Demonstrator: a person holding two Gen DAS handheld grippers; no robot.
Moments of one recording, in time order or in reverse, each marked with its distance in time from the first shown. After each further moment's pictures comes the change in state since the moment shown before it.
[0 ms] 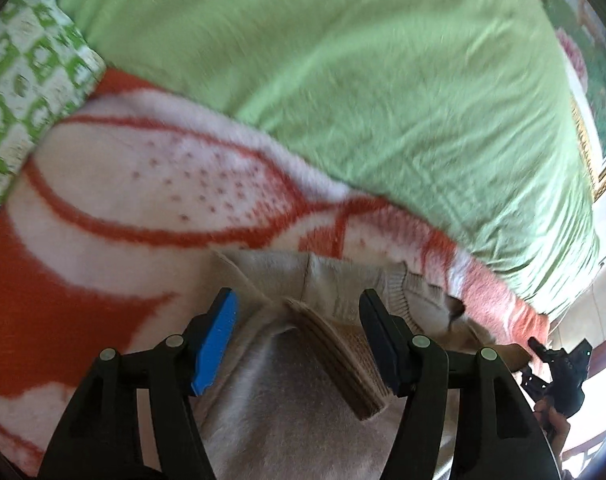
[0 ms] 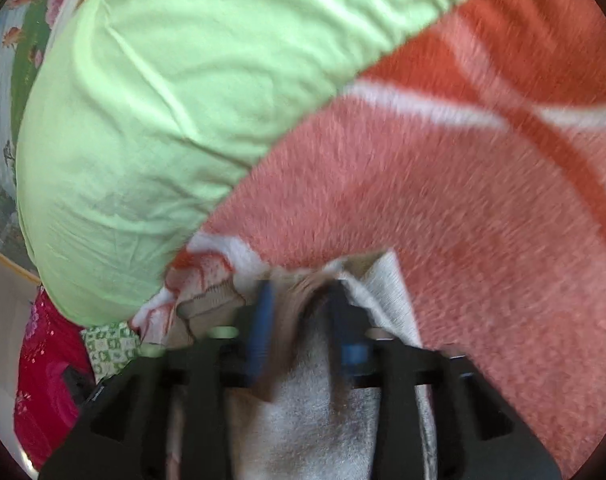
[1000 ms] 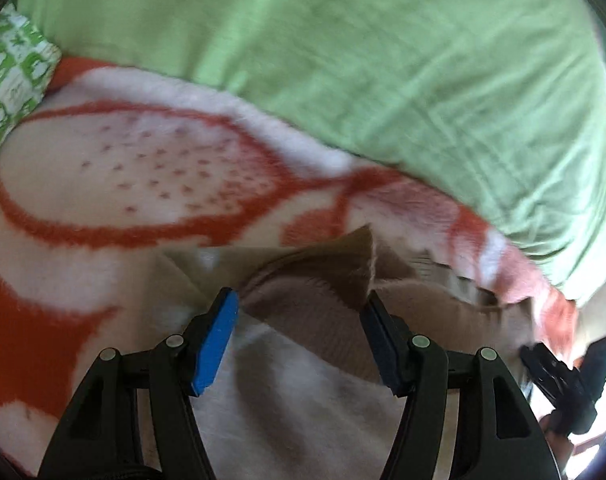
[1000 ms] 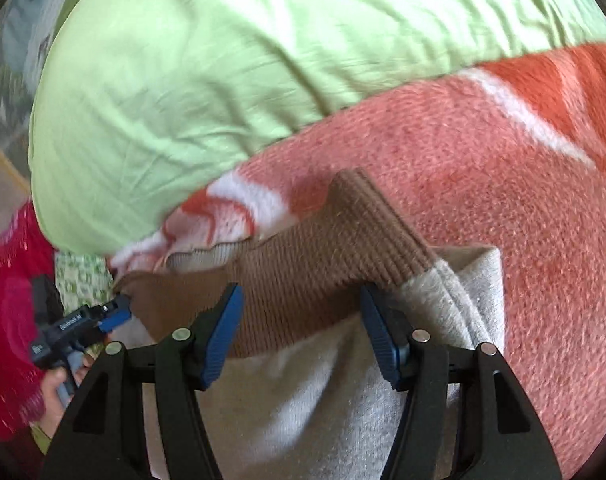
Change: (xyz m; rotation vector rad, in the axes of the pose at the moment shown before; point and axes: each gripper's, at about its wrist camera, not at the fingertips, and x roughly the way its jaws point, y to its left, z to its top) left arm 0.086 -0.023 0.000 0.051 0.071 0.115; right arm 0.058 0.024 -0.027 -0.291 0.088 -0.002
